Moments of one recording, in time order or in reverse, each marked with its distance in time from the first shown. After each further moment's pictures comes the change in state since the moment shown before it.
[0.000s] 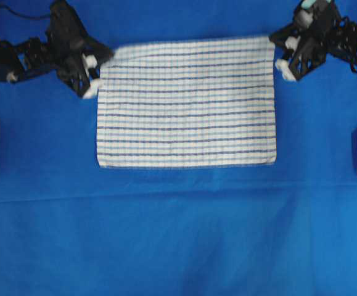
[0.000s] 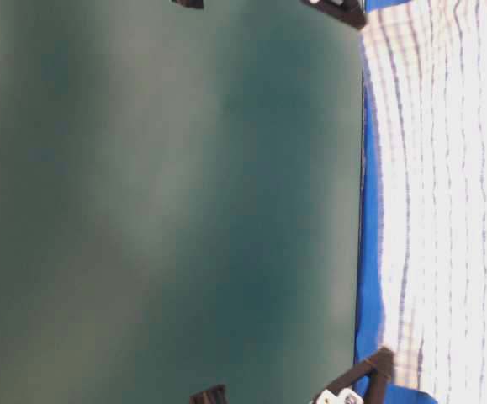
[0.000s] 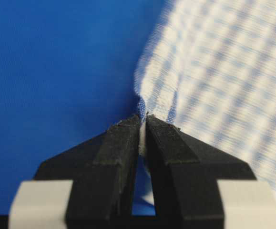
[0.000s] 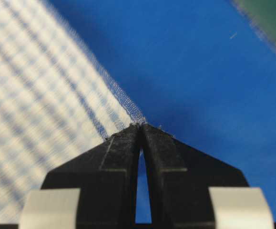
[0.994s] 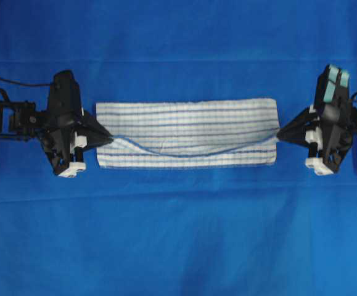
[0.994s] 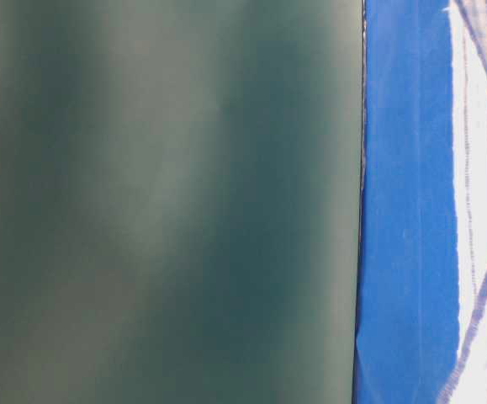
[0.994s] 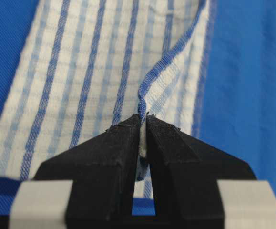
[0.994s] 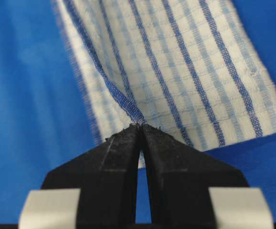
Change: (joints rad) left arm -0.469 -0.242 0.066 -0.005 0.267 -0.258; right arm 0.624 -0.373 0.160 0.031 0.264 0.308
